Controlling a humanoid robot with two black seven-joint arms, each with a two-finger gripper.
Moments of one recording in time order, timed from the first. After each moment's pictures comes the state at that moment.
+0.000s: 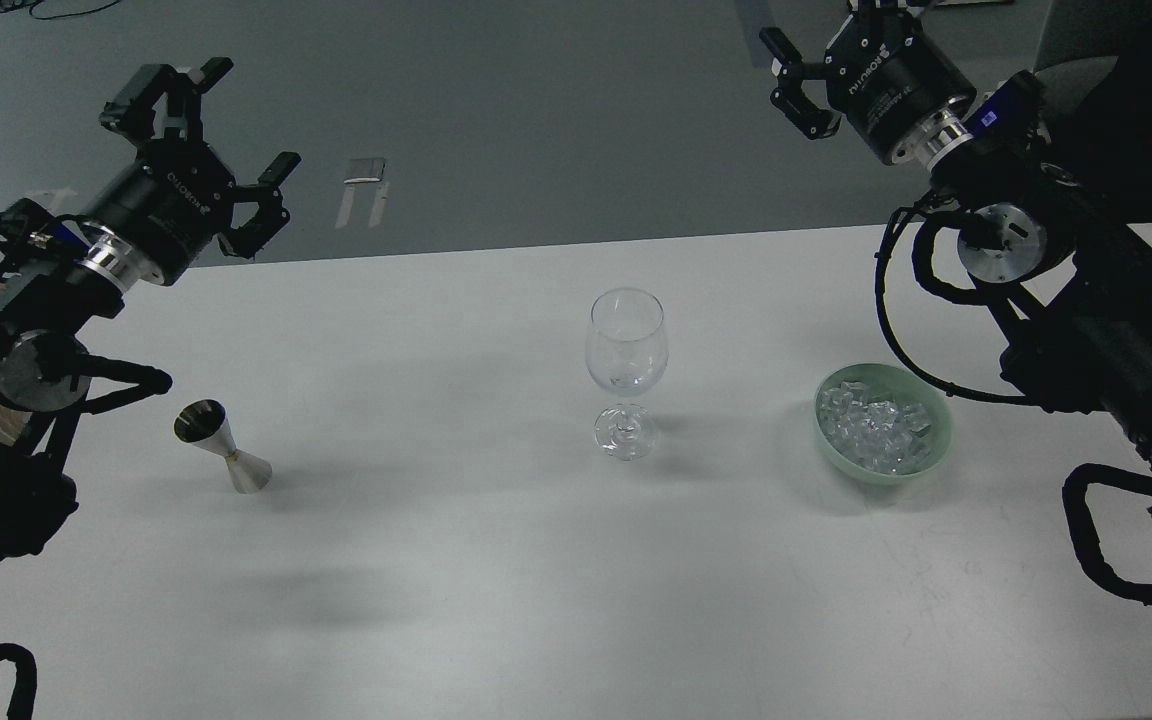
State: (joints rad) left arm -0.58 0.45 -1.30 -1.04 0.52 -0.49 -0.01; right arm 0.95 -0.16 1.00 0.61 -0.46 0.46 0.27
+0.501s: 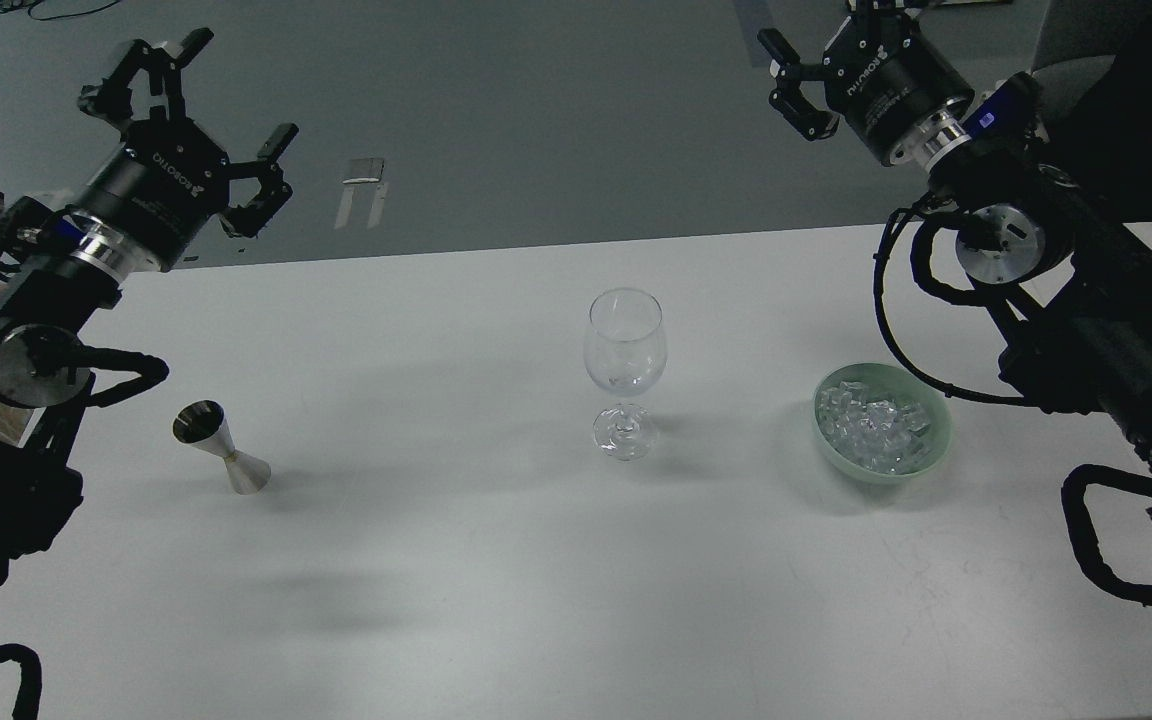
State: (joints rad) left arm -0.59 0.44 -1.32 -1.02 0.27 -0.49 0.01; right arm 0.95 -0.16 1.00 0.61 -0.46 0.46 0.27
